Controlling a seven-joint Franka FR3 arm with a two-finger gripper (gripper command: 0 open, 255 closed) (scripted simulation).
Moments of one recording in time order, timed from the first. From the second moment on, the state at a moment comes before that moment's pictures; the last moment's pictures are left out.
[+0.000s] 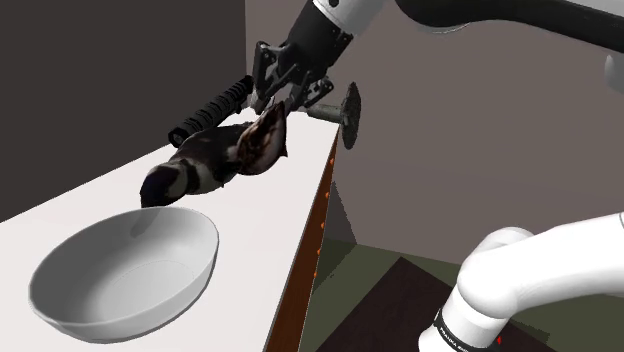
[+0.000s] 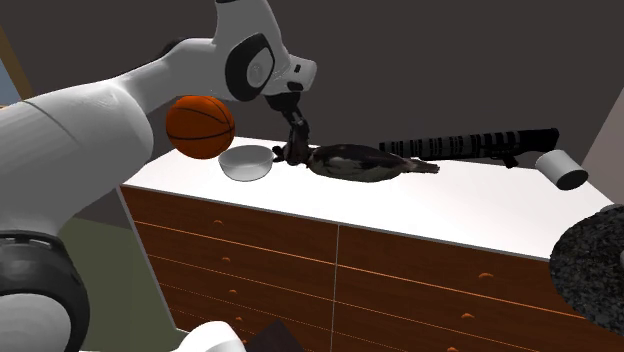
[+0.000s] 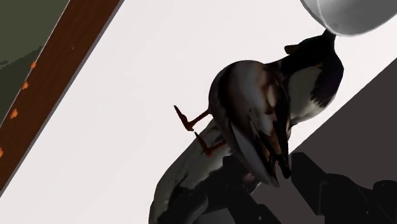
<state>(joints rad) -0.13 -0.69 0.54 -1.99 0.33 1.96 0.65</state>
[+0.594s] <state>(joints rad) -0.16 -0.63 0.57 -1.83 0.30 1.87 0.70</state>
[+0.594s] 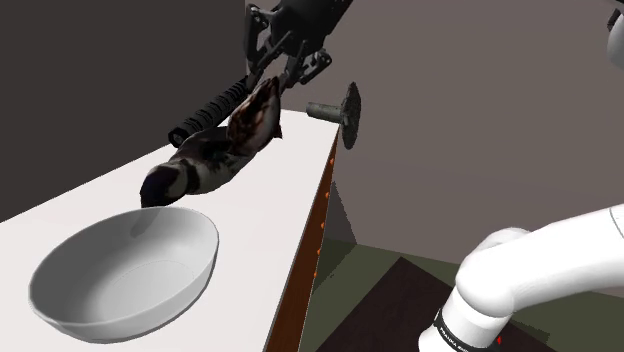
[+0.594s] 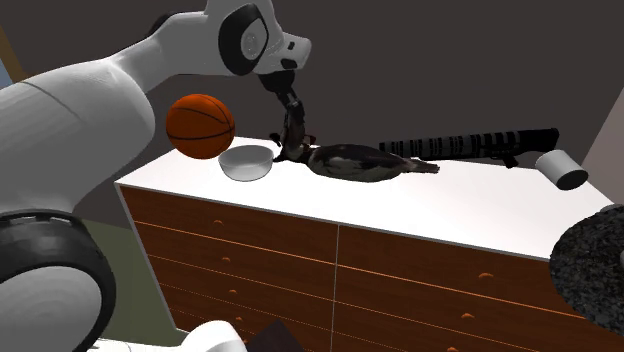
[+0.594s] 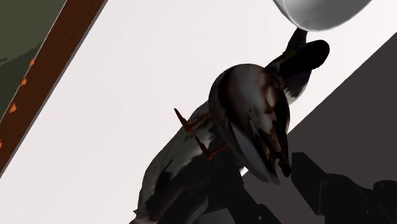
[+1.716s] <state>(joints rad) -0.59 -0.24 1.39 -1.29 -0.03 1.76 1.14</state>
